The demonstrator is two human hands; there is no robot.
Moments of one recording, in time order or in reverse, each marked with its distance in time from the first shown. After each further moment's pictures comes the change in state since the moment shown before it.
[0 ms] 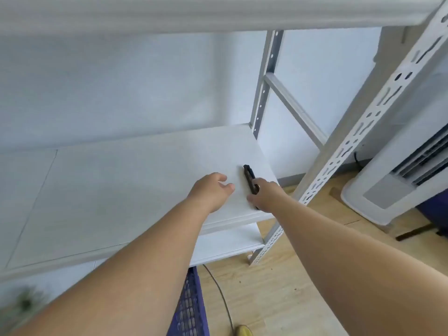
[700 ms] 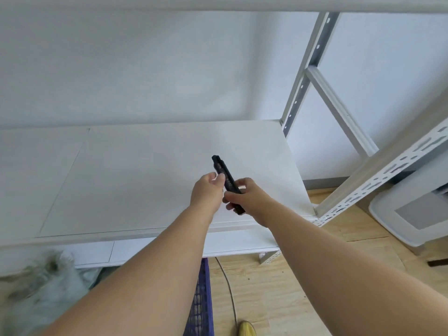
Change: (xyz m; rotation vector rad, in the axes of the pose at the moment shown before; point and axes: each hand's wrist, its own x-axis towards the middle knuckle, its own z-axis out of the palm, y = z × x) left_hand 0.003 -0.032 -0.006 -0.542 0.281 -0.279; right_hand -0.009 -0.064 0.034 0.849 -0.338 -0.172
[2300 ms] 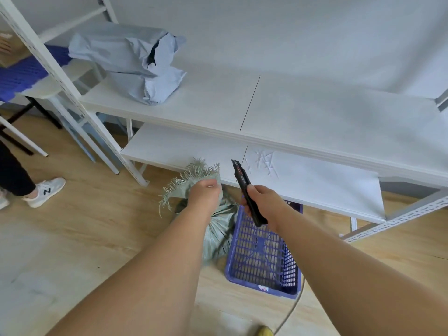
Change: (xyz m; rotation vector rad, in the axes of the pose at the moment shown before) left_hand -0.236 -0.295 -0.357 -0.334 0.382 -0.212; right_hand -0.220 0.088 0.409 -0.054 -0.237 0.051
